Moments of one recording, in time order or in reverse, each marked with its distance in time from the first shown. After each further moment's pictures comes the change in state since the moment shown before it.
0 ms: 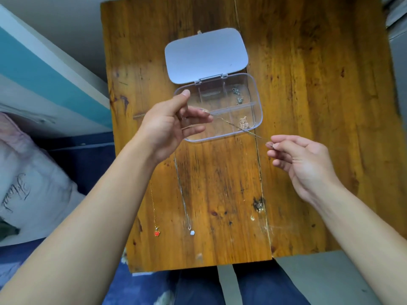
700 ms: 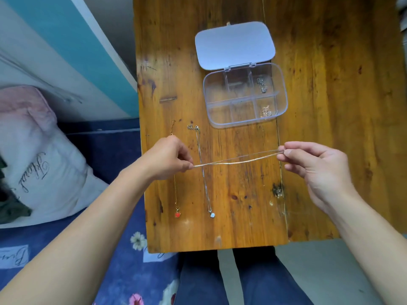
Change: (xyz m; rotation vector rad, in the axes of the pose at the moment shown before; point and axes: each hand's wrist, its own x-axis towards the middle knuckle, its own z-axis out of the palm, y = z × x) left_hand -0.060 -0.039 -0.082 1.326 -0.083 -0.064; right_hand -0.051 0.024 0.017 -0.108 0.024 -0.134
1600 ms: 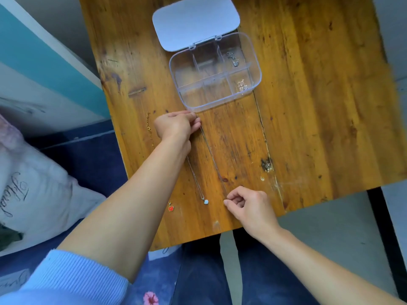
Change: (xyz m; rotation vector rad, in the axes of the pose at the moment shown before) left_hand 0.067 0.061 0.045 -1.266 0.535 -0.461; right_hand -0.081 0.136 0.032 -0.724 -0.199 -0.147
